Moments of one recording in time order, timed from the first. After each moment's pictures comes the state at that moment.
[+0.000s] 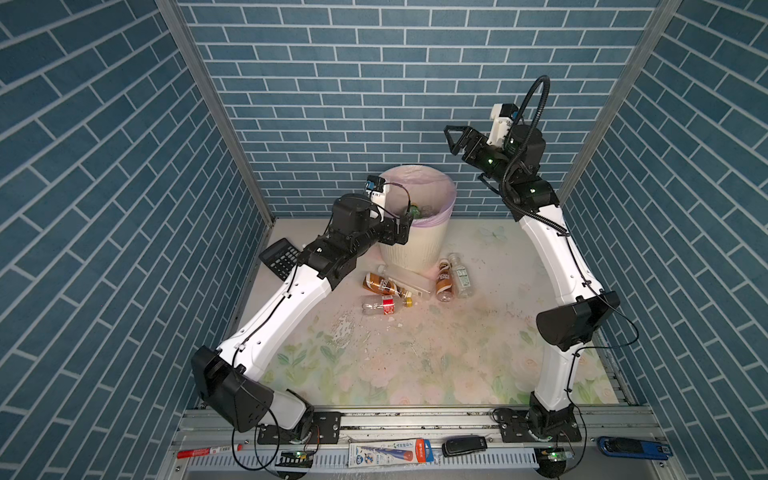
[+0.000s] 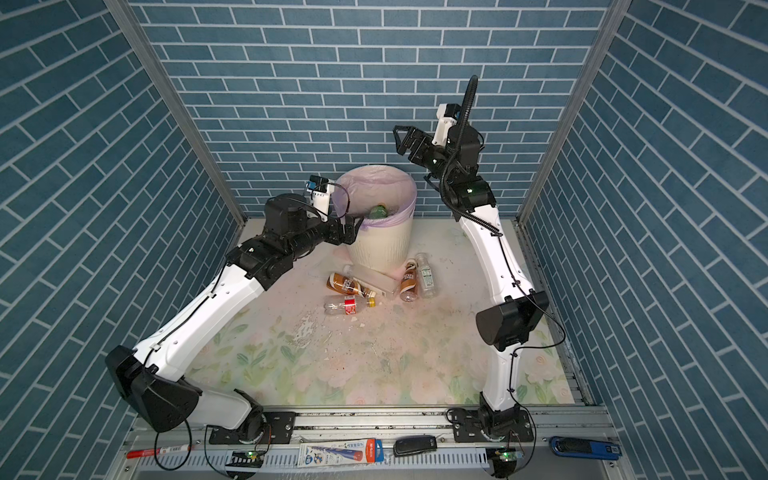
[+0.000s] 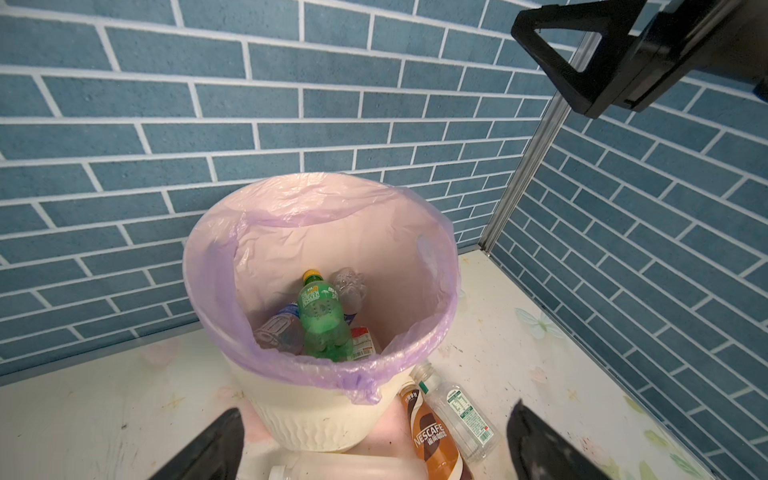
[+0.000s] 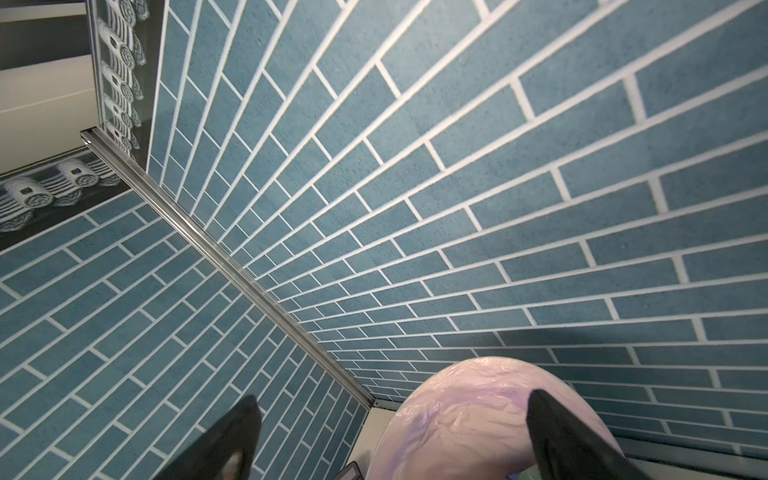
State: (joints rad) left arm -0.55 1.43 1.50 -0.35 -0.01 -0.19; right arm 0.39 1.94 2.30 -0.31 -0.25 0.61
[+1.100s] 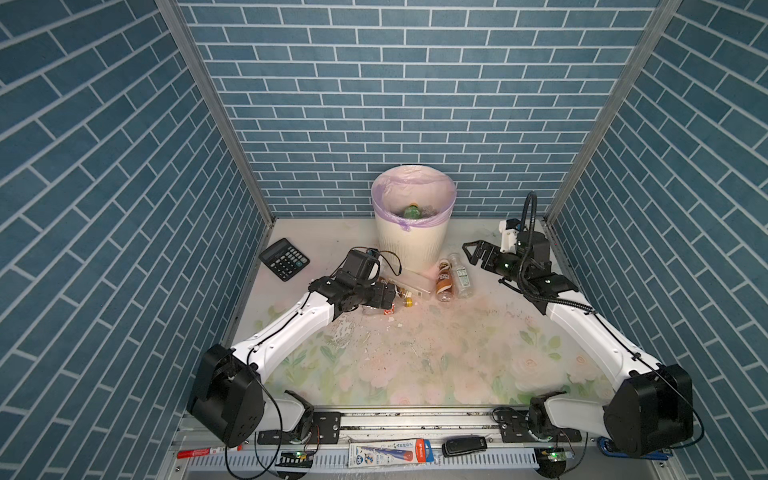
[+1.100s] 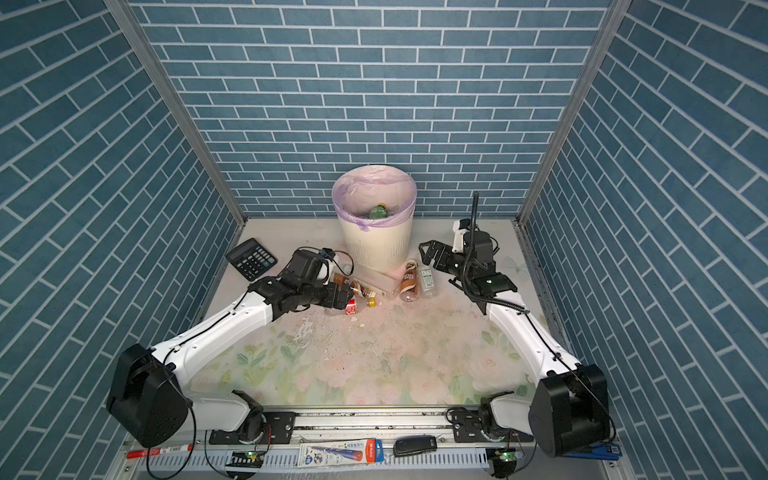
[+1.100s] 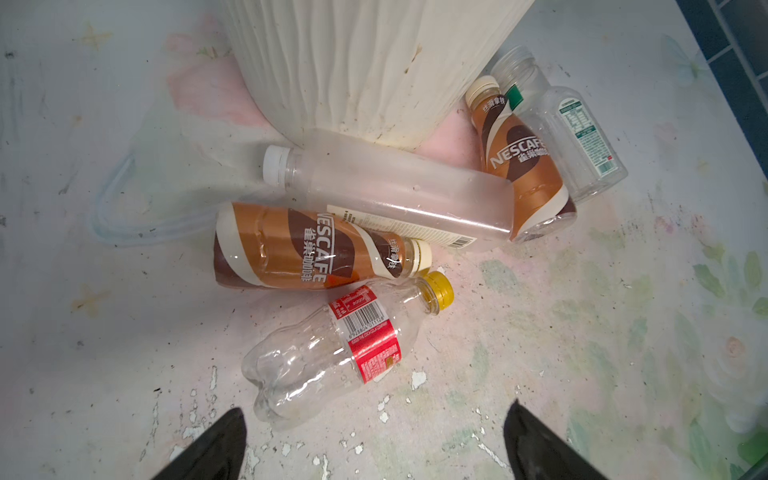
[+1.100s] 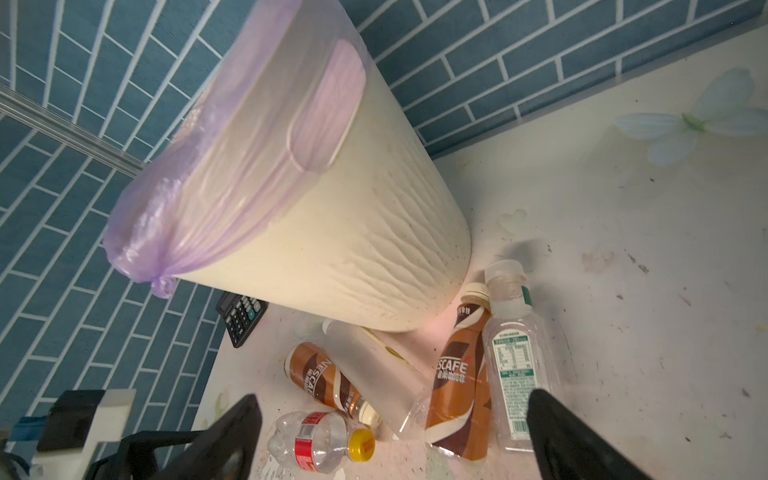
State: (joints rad) left arm -0.54 1.38 1.02 -0.54 0.06 -0.28; right arm 0.32 1.25 0.94 -0.16 -0.28 0.57
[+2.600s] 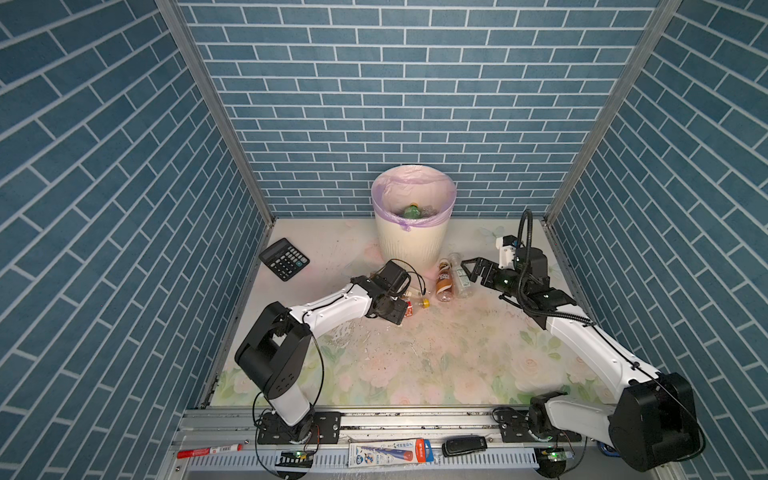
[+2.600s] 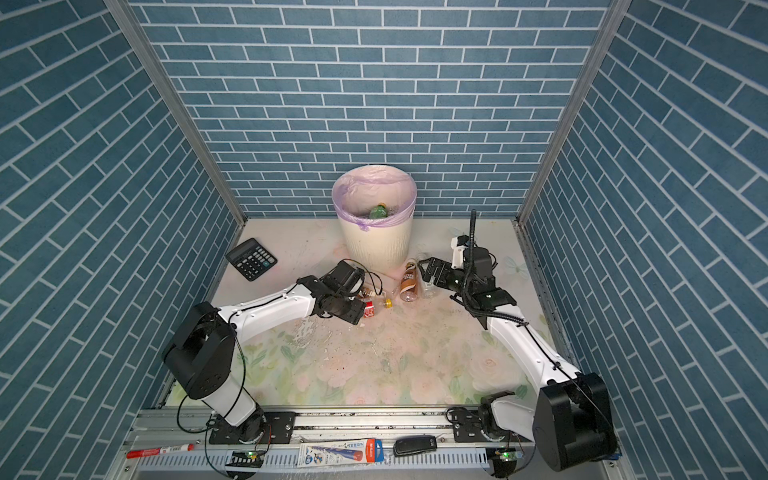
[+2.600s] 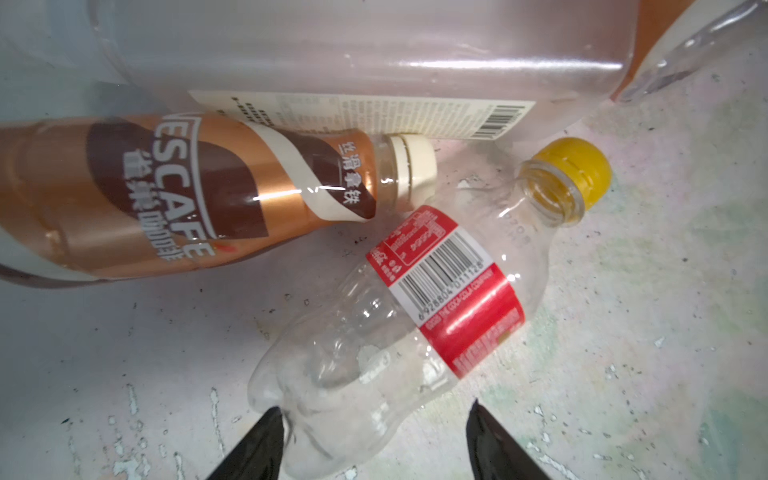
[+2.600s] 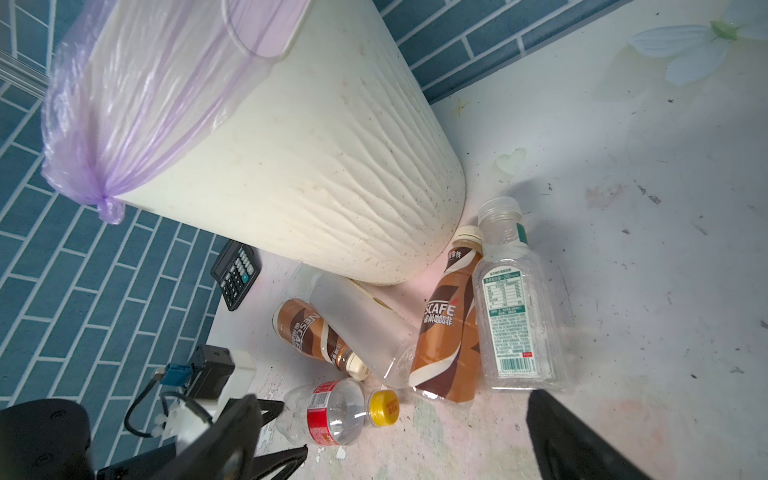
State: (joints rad) left arm -0.71 1.67 1.11 -0.60 -0.04 -0.22; right arm 0.31 1.21 0.83 -0.12 -0.33 0.57
